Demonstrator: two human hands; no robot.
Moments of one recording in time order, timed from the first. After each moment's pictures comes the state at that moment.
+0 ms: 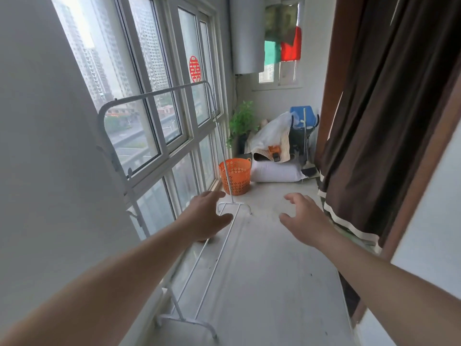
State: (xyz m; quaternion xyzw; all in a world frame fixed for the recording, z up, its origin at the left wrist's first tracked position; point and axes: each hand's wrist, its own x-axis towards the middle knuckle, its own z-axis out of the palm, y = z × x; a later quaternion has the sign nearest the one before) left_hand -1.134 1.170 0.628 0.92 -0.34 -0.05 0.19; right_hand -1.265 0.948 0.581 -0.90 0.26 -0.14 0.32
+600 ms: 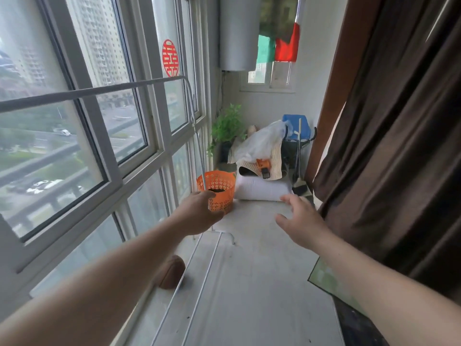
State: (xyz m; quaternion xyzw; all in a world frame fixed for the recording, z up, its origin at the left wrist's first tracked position) left_hand -0.696 0.918 0.595 0.91 -0.33 -0.09 0.23; right_hand -0.868 0.704 0.576 -0.90 0.28 -0.14 0.30
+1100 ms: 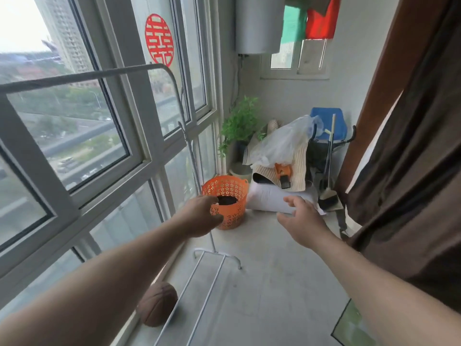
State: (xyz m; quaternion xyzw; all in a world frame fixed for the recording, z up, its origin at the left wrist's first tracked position) left_hand -0.447 0.651 0.557 0.93 -0.29 -0.09 0.18; right_hand -0.588 0.420 0.530 -0.88 0.26 -0.10 0.38
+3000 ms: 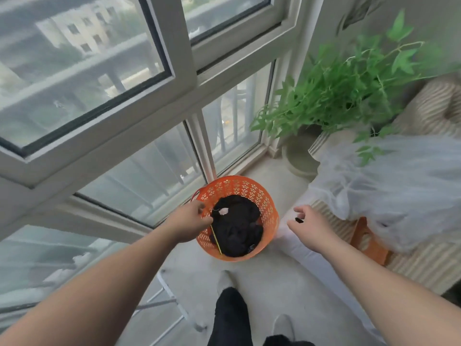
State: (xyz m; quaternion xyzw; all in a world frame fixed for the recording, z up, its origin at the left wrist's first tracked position) left_hand 0.367 0.212 0.314 0.91 0.11 -0.31 0.25; right_hand 0.360 -0.095 0.287 -0.87 0.19 0.28 0.37
